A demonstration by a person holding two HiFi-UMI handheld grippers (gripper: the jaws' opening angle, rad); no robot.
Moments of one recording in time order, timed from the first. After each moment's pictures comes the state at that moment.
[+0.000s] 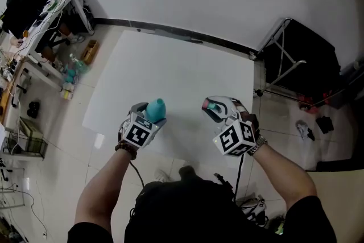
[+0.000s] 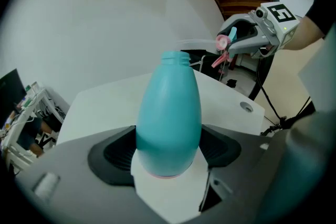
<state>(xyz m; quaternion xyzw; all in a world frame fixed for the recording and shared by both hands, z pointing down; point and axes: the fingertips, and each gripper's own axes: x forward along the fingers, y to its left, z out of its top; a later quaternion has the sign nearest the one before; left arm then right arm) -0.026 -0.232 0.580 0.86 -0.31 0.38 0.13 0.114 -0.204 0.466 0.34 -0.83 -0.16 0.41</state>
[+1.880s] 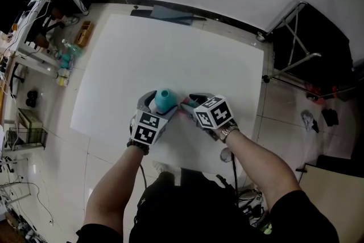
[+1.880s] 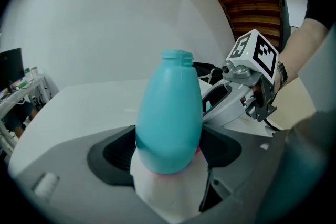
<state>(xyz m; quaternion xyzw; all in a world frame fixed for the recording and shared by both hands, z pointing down) 0.048 -0.287 0.620 0.87 -0.35 0.30 0.16 0.102 -0.276 0.637 0.33 -0.84 0.33 0.29</state>
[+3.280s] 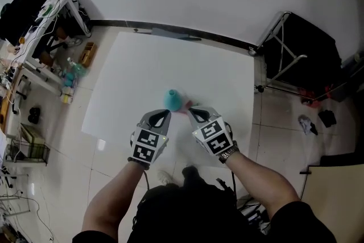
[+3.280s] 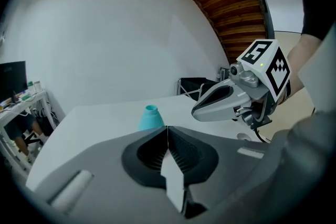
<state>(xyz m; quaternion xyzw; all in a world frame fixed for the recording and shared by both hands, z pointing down) 0.022 -0.224 0.534 0.90 -0.34 0.23 0.11 0.083 -0.223 0.542 0.44 -0.84 0.13 0.29</state>
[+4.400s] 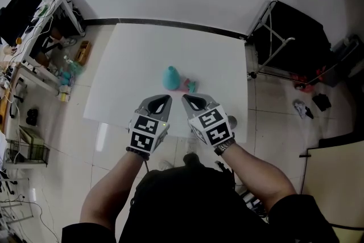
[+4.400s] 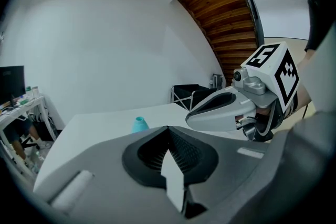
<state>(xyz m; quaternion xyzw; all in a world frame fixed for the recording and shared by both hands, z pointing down) 0.011 -0.173 0.476 0.92 -0.32 0.20 0.09 0.047 -0.166 0.481 0.49 -0.83 0.13 0.23</state>
